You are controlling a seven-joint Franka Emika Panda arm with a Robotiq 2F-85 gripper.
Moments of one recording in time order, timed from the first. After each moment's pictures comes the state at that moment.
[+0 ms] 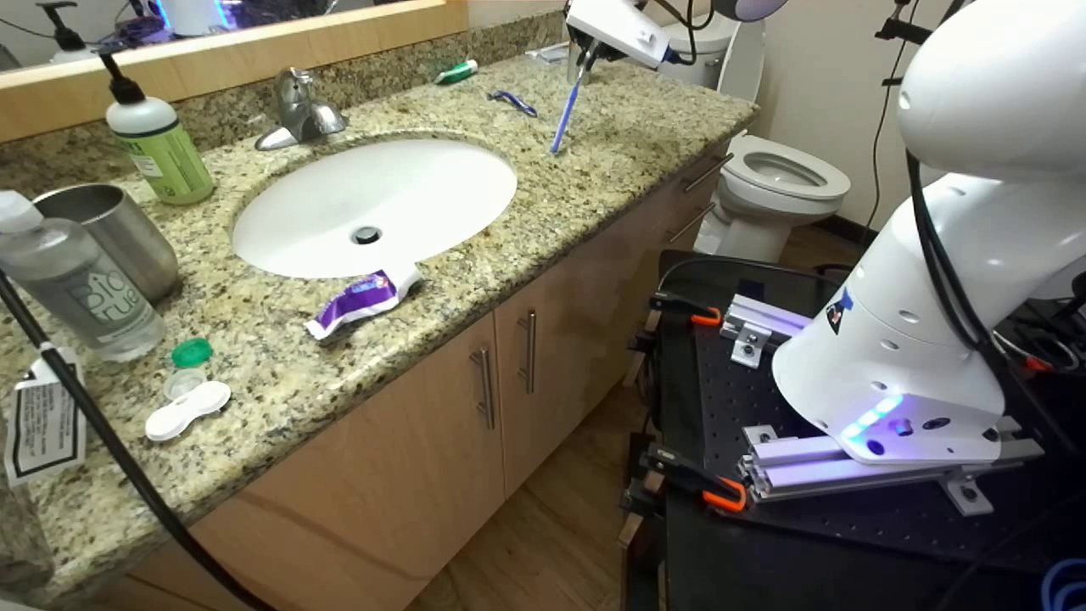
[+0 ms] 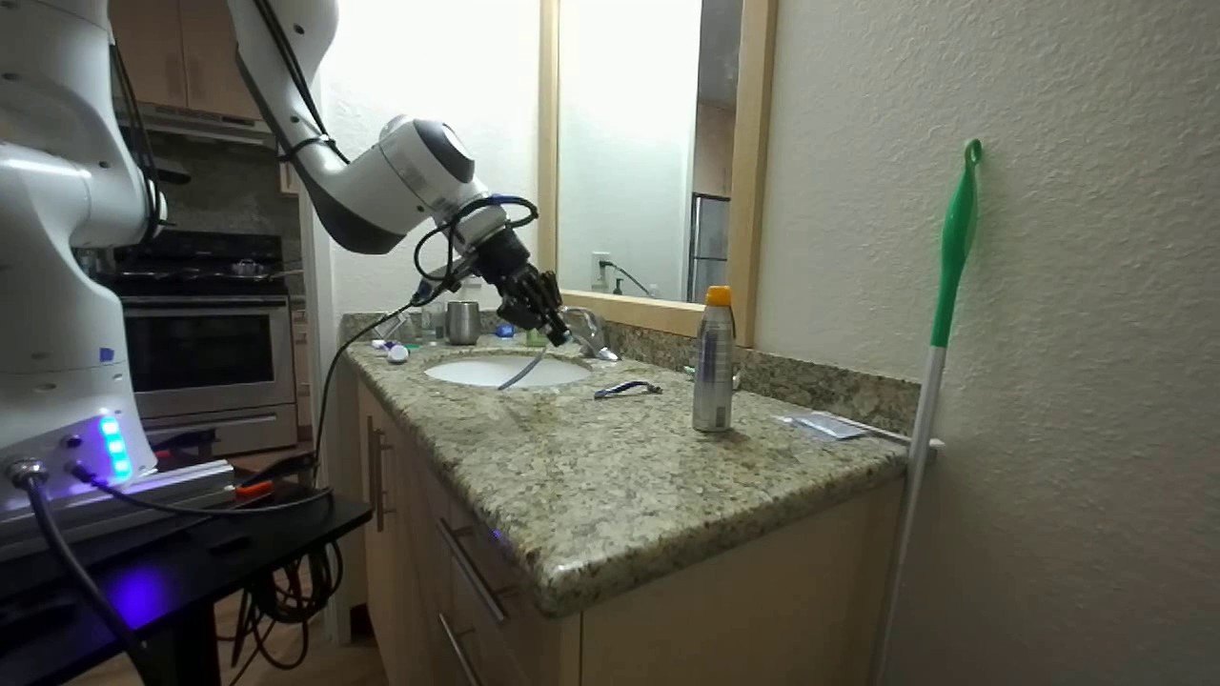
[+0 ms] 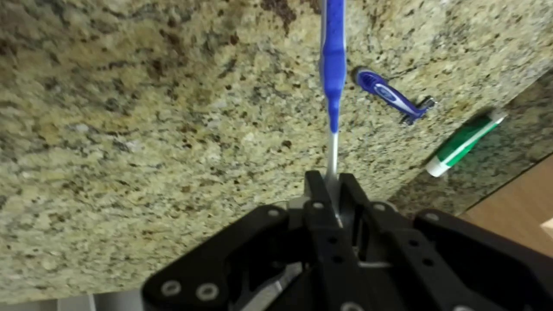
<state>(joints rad) -1.18 0.12 0.09 -2.37 -1.56 3.20 2.09</state>
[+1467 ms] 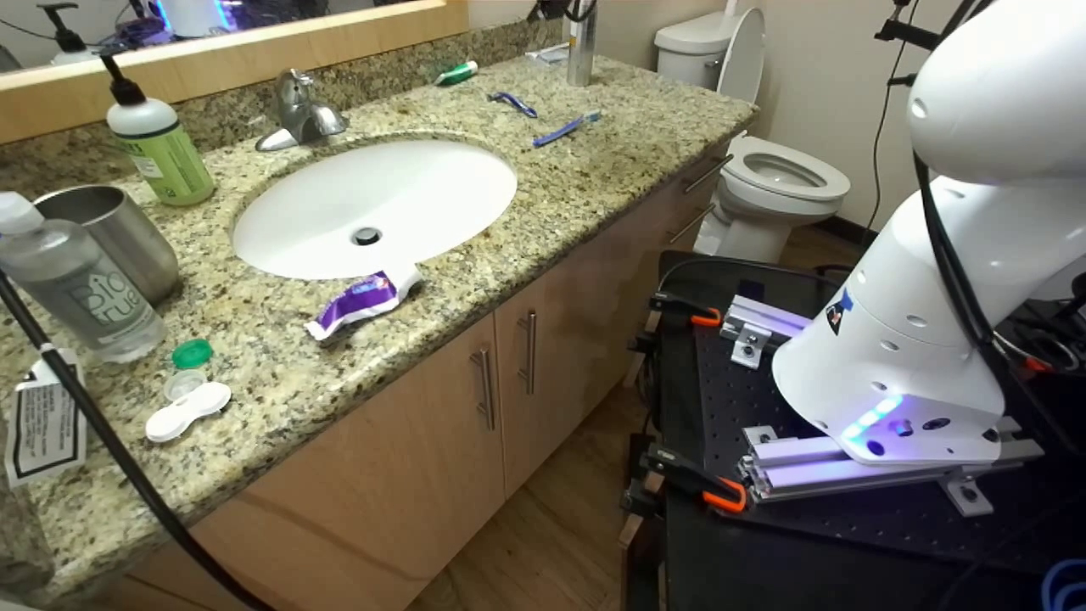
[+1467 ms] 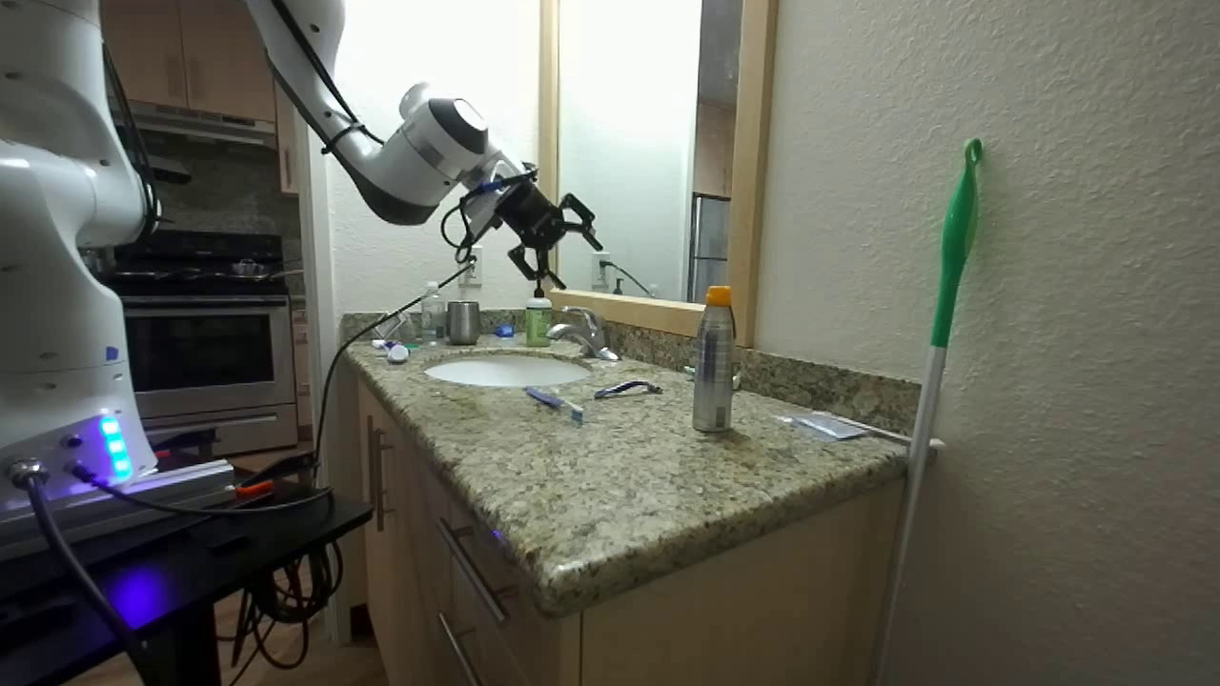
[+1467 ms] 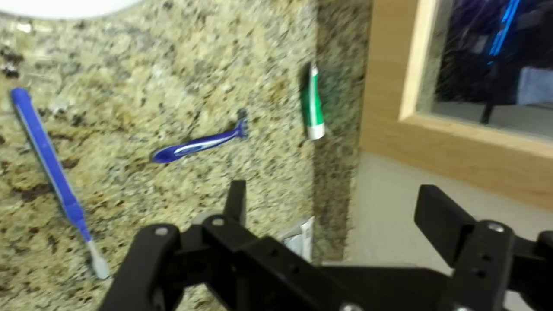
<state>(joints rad) -1.06 0.05 0.14 -2.30 -1.23 3.24 2.60</state>
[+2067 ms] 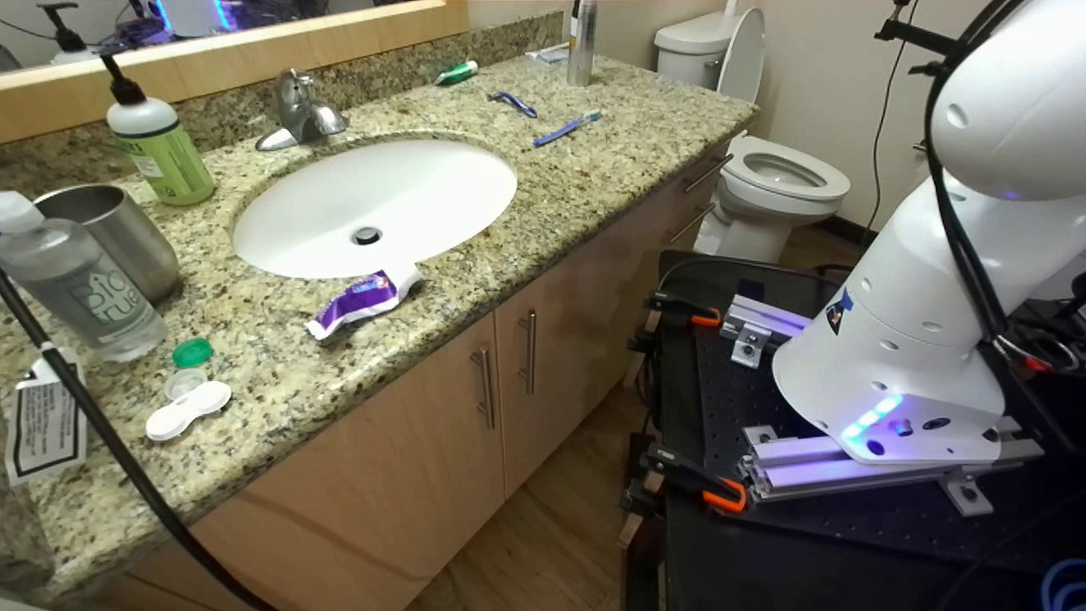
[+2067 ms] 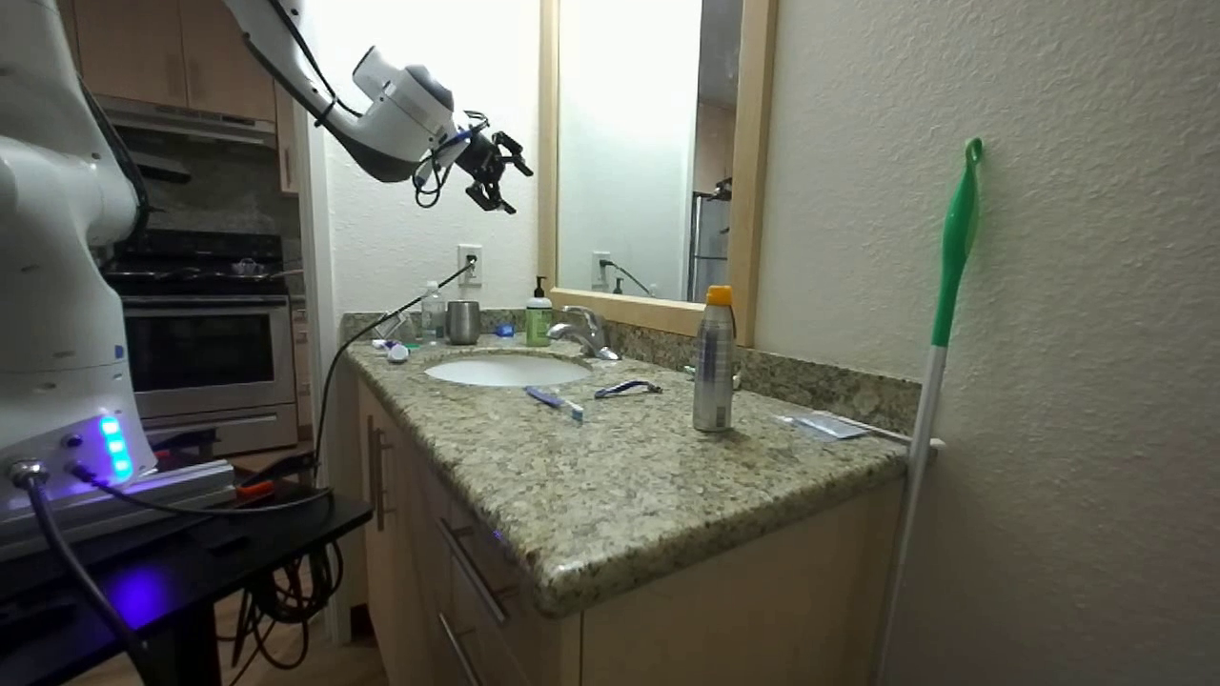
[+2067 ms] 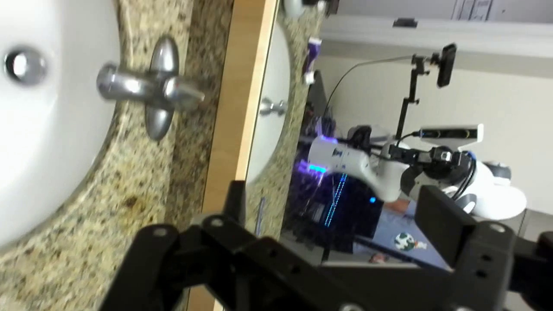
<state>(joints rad) -0.85 -0.12 0.31 -2.27 -1.16 3.36 2.57</state>
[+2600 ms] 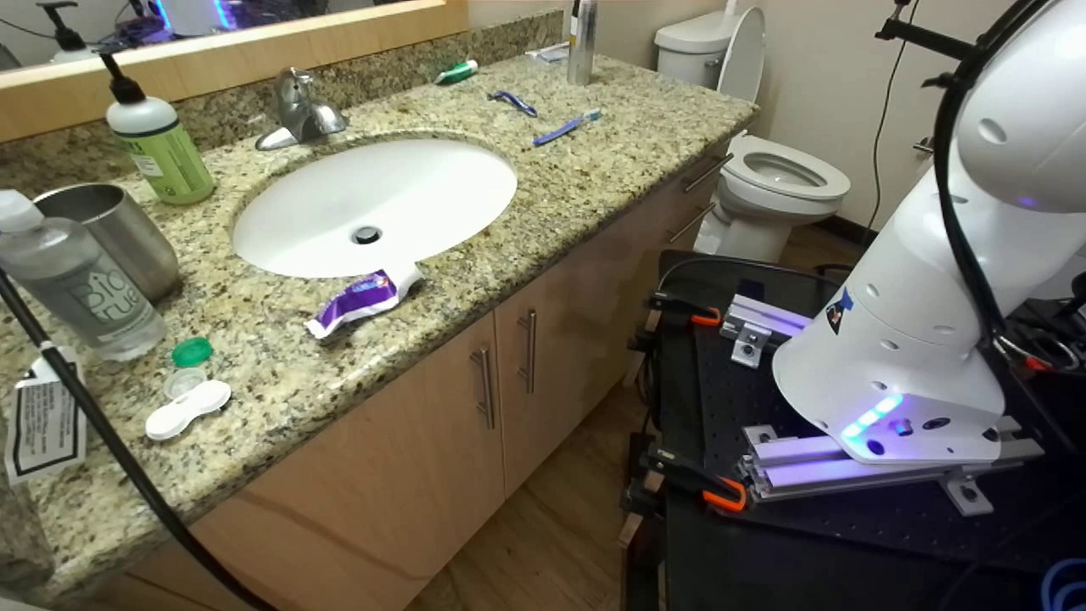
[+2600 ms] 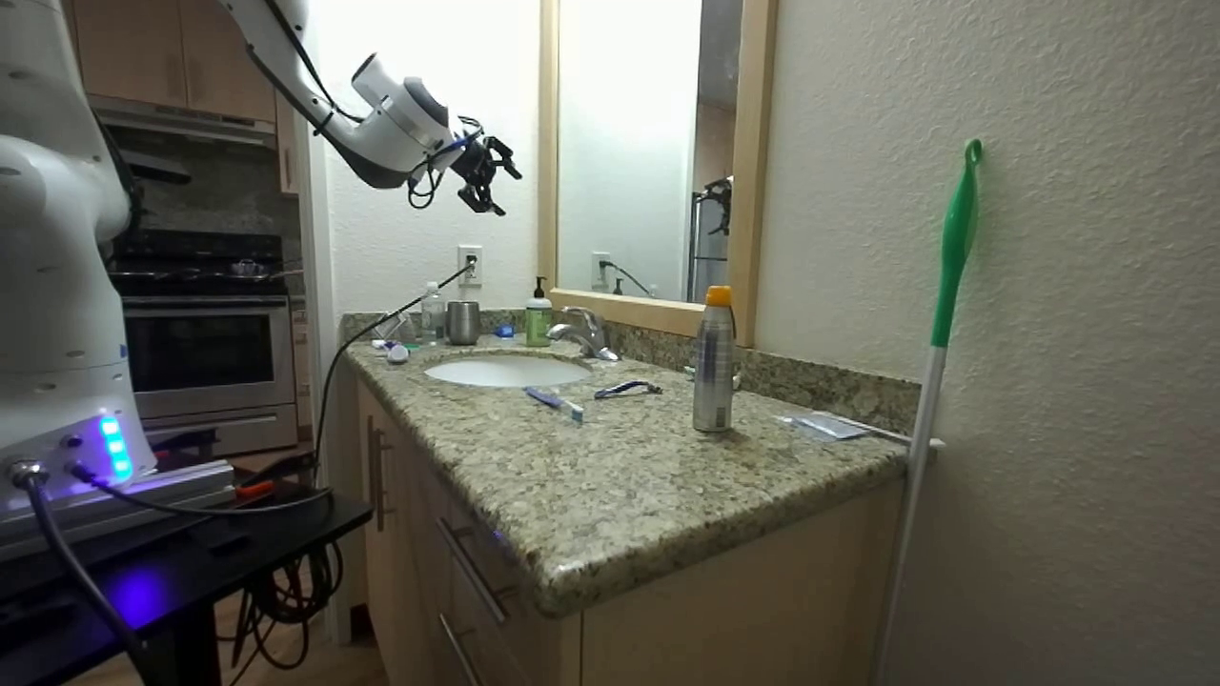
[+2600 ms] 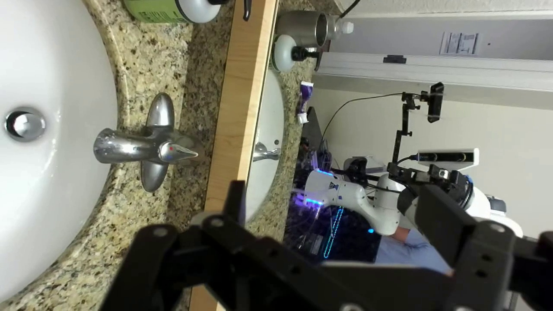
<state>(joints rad) -0.70 -0.09 0.24 -2.27 -1.04 3.37 2.49</state>
